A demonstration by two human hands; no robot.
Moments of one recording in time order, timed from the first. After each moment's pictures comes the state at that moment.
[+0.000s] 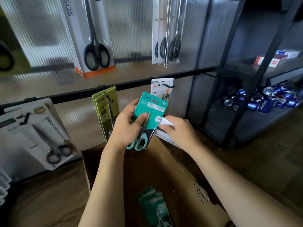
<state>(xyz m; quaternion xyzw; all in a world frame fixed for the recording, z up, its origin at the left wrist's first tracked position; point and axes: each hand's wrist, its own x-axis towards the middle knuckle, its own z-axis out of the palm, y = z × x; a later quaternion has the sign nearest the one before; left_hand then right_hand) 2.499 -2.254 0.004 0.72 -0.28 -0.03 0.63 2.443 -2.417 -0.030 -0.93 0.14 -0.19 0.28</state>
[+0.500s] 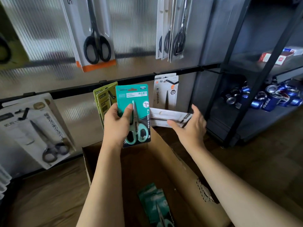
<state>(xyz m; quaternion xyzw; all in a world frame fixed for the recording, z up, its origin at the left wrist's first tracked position) 2.507 -2.241 -0.006 0.65 -0.15 0.01 0.74 2.443 -2.427 -0.058 -0.83 0.29 -0.35 0.32</state>
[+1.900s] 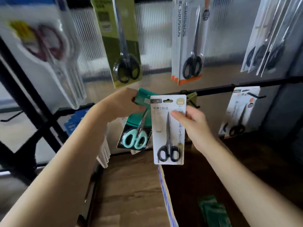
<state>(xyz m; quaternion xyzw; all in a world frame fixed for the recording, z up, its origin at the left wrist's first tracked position) 2.534 -2.042 0.121 0.94 -0.16 -0.04 0.29 2.490 -2.237 0.029 -0.70 -0.05 -0.18 0.69</state>
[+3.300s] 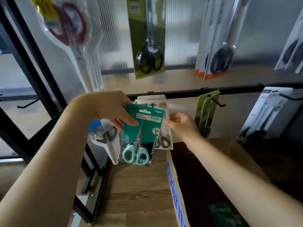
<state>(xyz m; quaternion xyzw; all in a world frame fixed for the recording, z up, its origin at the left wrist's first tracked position) 2.518 -1.983 0.126 0.92 -0.10 -0.22 0.32 2.543 -2.182 -0.007 -0.83 0.04 -0.08 0.56</state>
